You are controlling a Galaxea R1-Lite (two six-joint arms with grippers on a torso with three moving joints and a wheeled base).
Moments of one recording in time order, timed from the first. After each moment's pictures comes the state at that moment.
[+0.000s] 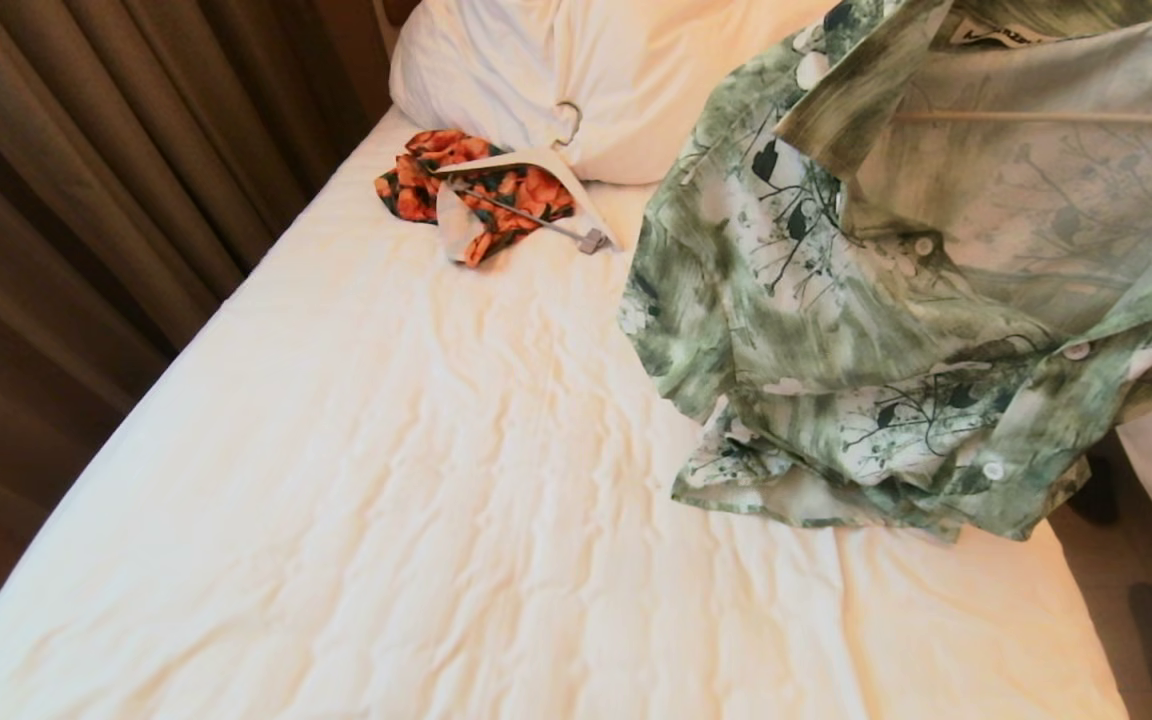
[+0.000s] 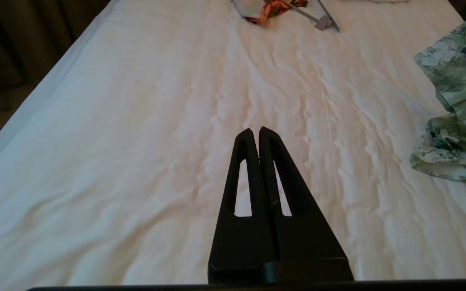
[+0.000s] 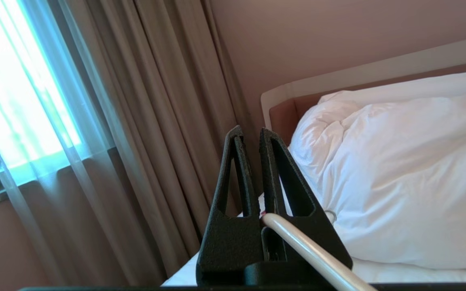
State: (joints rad) left arm -0.08 0.31 -0.28 -0.12 0.11 -0.13; right arm 0.48 1.61 -1.97 -0.42 0.11 0.18
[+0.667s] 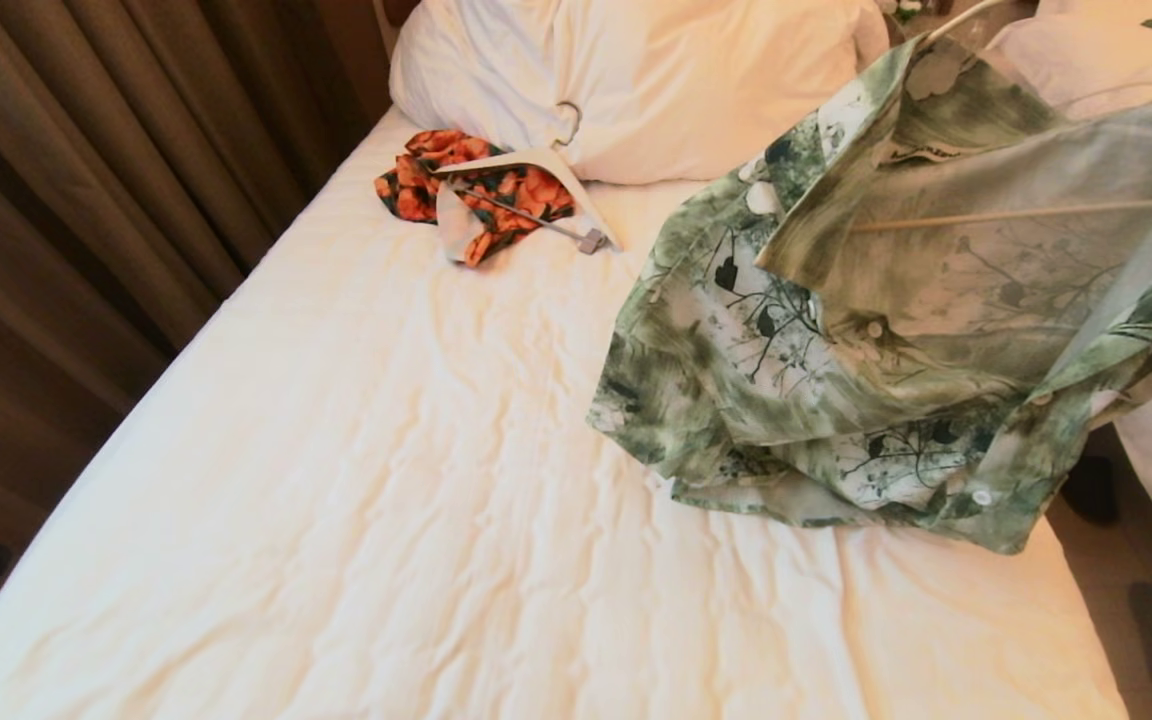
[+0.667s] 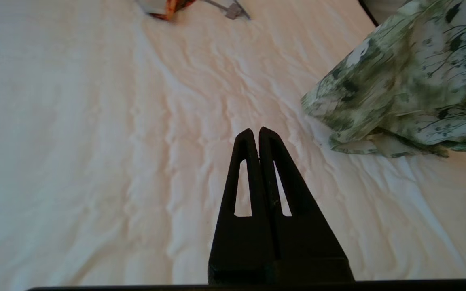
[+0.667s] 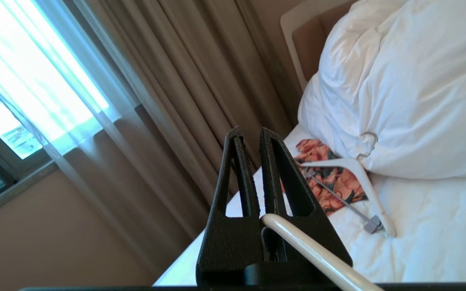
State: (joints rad) left arm -0.08 0.52 -0.39 -0.18 -0.18 -0.13; right arm 0.46 1.66 -1.97 -0.27 0.19 0.38
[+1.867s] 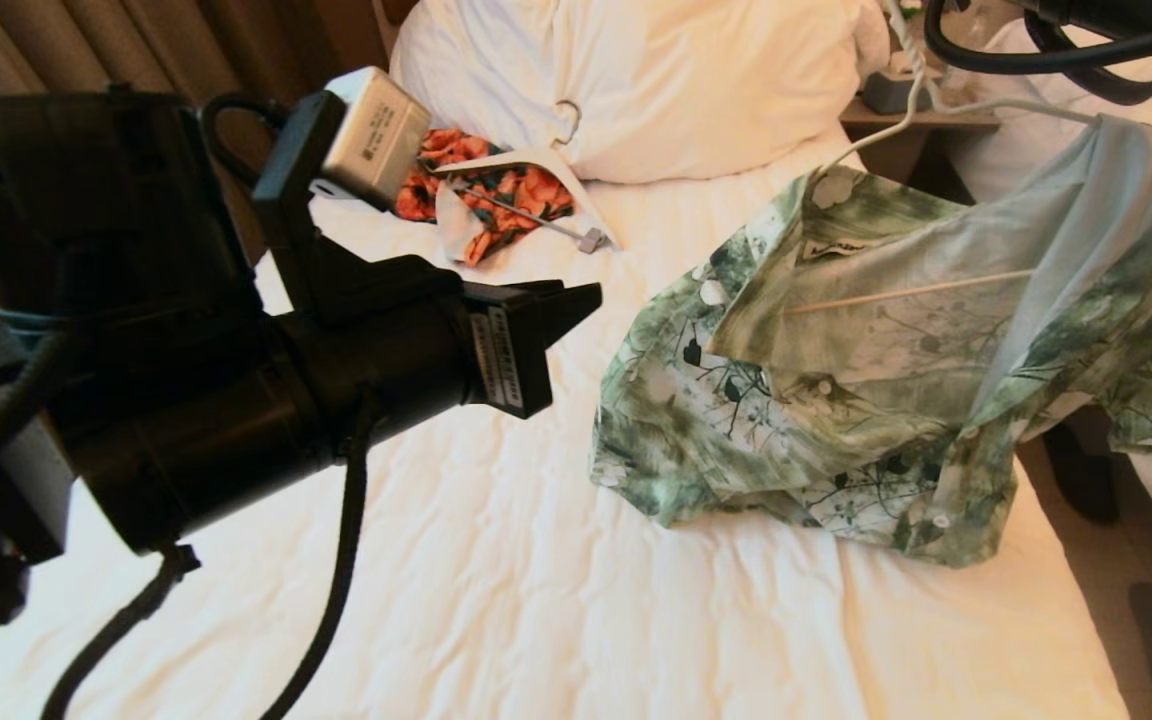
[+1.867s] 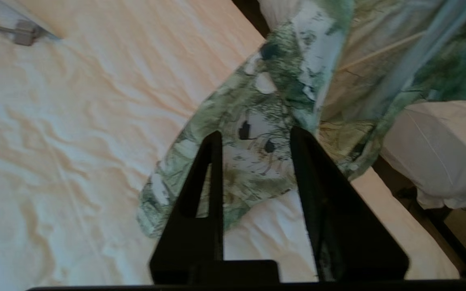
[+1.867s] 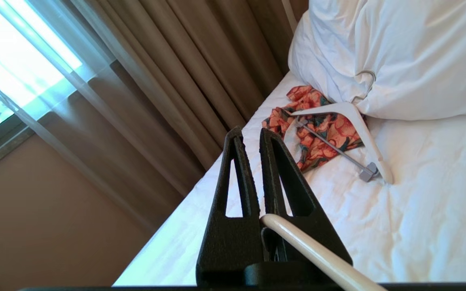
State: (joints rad) left arm -0.85 1.46 -0.97 -0.48 0.13 -0.05; right arm 0.46 1.80 -1.98 -0.24 0.21 0.38
